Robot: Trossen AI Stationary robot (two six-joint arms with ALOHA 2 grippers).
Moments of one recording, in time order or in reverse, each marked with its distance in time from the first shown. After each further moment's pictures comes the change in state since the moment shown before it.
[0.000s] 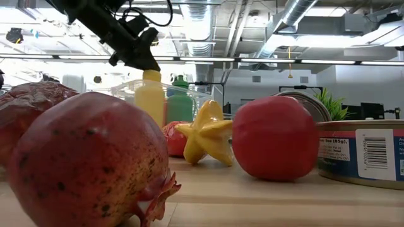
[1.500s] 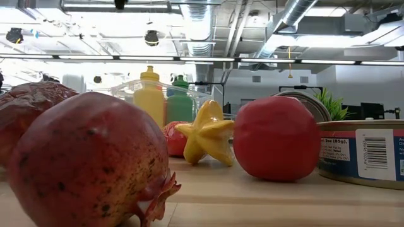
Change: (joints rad) left arm -0.182 -0.277 0.163 0.064 0.326 0.039; right arm 0.000 0.000 0.000 0.000 -0.003 0.005
